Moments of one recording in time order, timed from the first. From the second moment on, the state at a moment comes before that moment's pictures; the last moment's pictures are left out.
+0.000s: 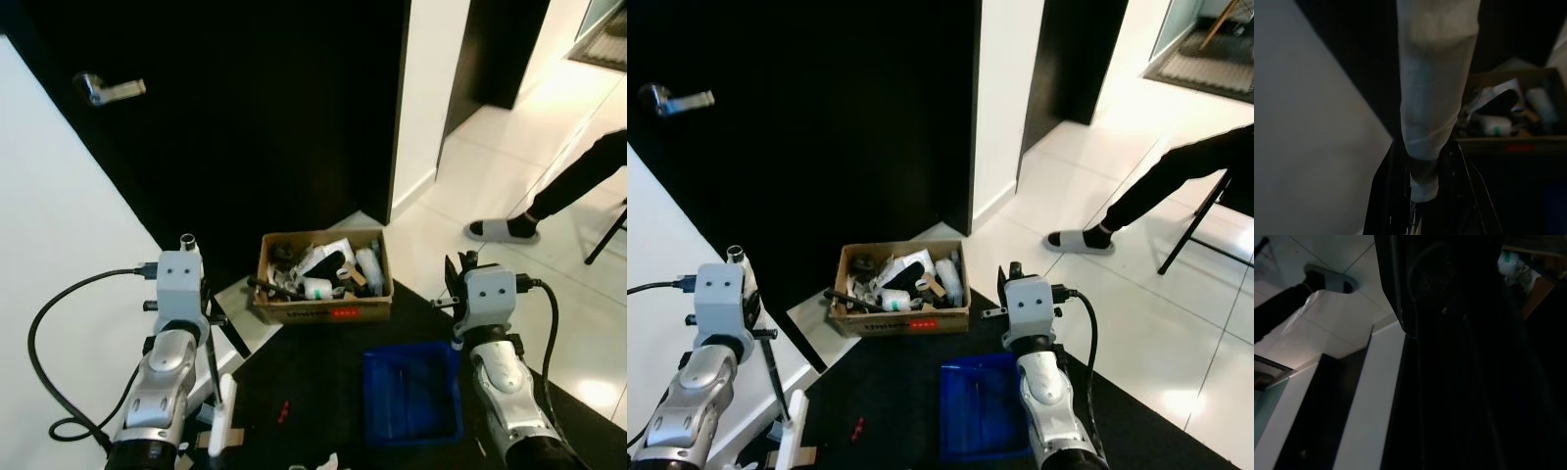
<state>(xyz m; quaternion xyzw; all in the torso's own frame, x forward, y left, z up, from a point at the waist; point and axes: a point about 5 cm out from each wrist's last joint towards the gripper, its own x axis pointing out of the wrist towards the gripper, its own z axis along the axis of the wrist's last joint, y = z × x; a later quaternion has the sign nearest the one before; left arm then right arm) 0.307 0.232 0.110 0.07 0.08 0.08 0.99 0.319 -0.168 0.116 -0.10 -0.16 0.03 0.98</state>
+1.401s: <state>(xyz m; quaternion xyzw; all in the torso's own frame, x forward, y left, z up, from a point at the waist) 0.276 0.279 0.068 -0.10 0.04 0.16 0.98 0.342 -0.169 0.153 -0.08 -0.20 0.04 0.97</state>
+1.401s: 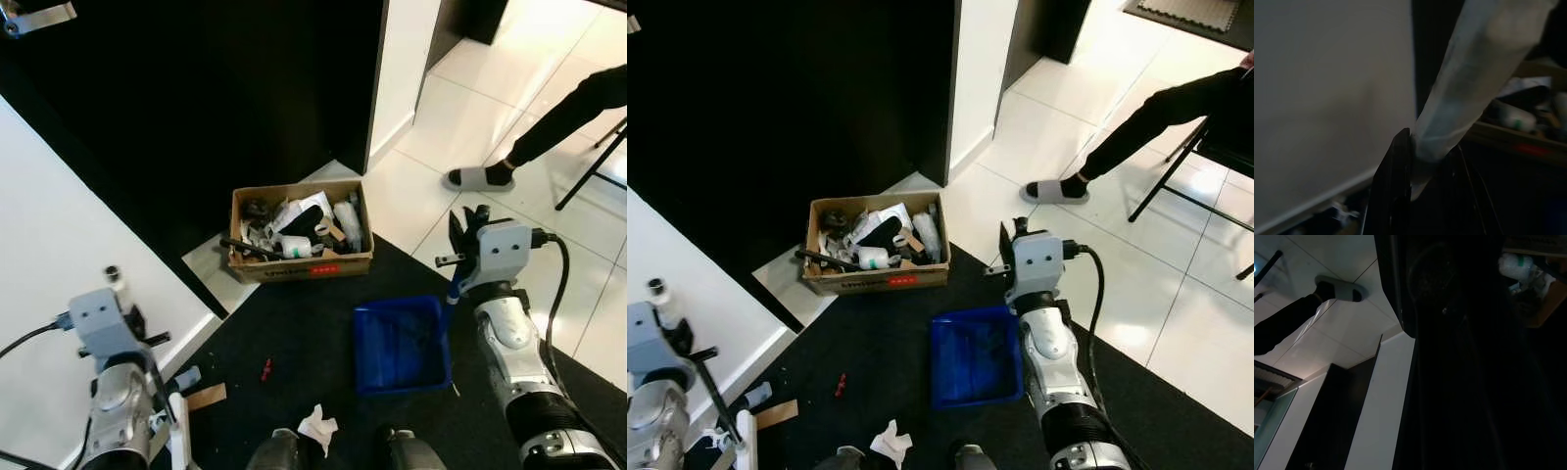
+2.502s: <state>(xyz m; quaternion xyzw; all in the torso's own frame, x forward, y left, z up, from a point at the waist) 0.287 0.335 0.179 0.01 -0.08 0.18 0.98 0.342 -0.159 0.146 -0.08 -0.19 0.06 0.98</state>
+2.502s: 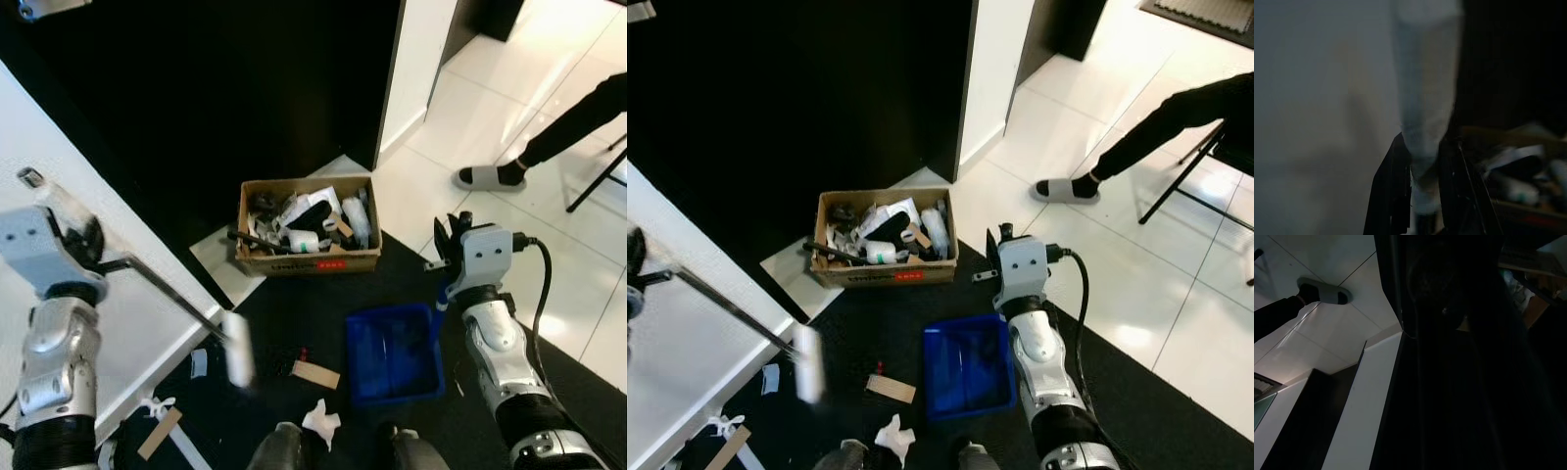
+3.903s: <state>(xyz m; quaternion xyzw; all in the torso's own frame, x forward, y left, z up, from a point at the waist) 0.325 0.329 0.136 -0.12 -0.03 0.14 0.98 0.323 -0.166 0.171 -0.09 -0.25 0.05 0.96</state>
